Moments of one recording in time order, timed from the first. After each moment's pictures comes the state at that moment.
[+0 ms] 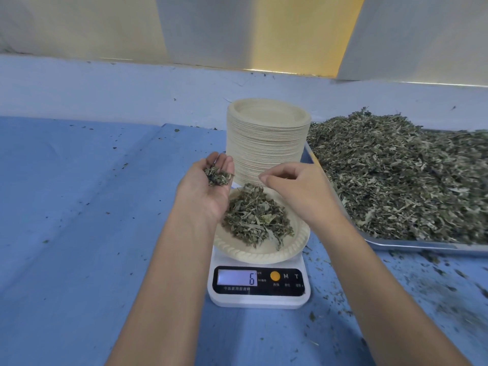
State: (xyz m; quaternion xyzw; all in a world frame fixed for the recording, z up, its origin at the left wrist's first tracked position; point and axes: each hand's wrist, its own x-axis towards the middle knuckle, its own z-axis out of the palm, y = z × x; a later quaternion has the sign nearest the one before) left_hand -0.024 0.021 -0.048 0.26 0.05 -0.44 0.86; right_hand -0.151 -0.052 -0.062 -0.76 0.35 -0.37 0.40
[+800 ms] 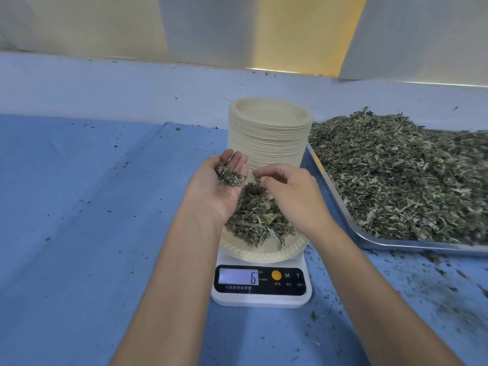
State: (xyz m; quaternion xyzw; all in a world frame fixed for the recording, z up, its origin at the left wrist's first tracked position) left_hand -0.032 0.021 -0.047 0.29 0.01 -0.49 0.82; right_hand -0.142 -0.044 -0.069 -0.78 0.32 -0.37 0.39
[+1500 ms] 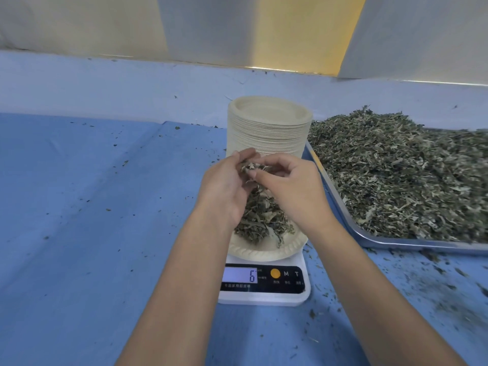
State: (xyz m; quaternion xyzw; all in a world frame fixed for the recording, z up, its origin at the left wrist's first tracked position) left_hand -0.048 0.013 -0.051 0.43 -0.15 -0.44 0.77; right_hand -0.139 -0.037 -0.061 -0.73 0.26 -0.43 0.46
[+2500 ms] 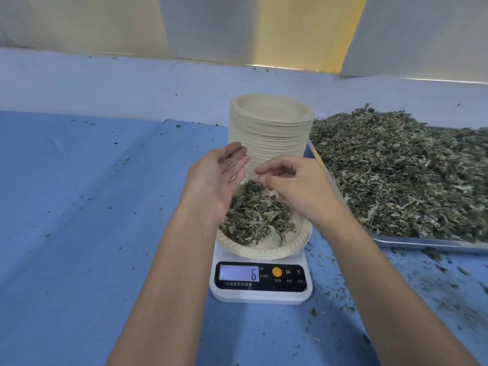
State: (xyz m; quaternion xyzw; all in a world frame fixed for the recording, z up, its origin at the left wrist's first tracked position) left_hand -0.031 0.026 -0.050 0.43 -0.16 -0.42 0.78; right_hand -0.148 -0.051 -0.062 -0.77 0.28 -0.35 0.45
